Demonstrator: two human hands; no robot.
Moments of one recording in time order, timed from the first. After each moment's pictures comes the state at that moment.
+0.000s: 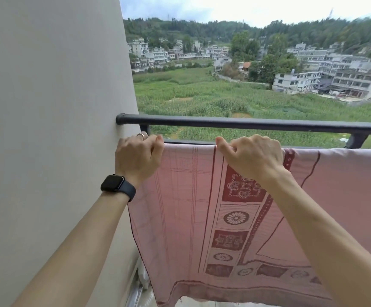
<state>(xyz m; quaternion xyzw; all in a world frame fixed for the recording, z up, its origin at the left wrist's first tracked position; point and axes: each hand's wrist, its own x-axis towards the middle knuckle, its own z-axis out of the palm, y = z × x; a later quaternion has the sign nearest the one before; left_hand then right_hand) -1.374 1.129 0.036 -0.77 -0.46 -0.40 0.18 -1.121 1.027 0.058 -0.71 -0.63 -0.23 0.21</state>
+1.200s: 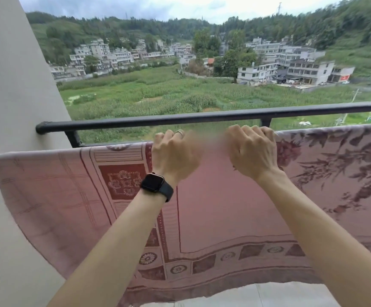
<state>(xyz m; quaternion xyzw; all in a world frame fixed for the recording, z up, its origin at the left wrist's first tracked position) -1.051 0.958 0.046 -0.83 -0.38 -0.36 0.19 -0.863 0.882 0.027 -0.74 -0.53 -0.32 0.29</state>
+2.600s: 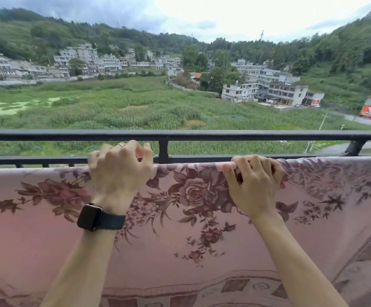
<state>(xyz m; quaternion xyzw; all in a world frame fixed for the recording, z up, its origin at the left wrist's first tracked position) -0.664 0.795 0.076 -0.75 -0.52 -0.40 0.11 -0.414 0.685 0.008 -0.72 -0.45 -0.40 0.33</state>
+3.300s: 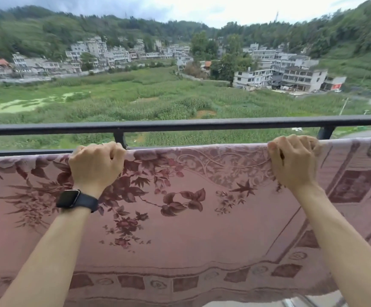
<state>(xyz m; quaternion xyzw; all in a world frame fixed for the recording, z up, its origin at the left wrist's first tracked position) -0.491 0.731 0.048 -0.76 -0.50 -0.38 0.16 -0.102 0.552 0.017 -0.74 -0.45 -0.37 0.33</state>
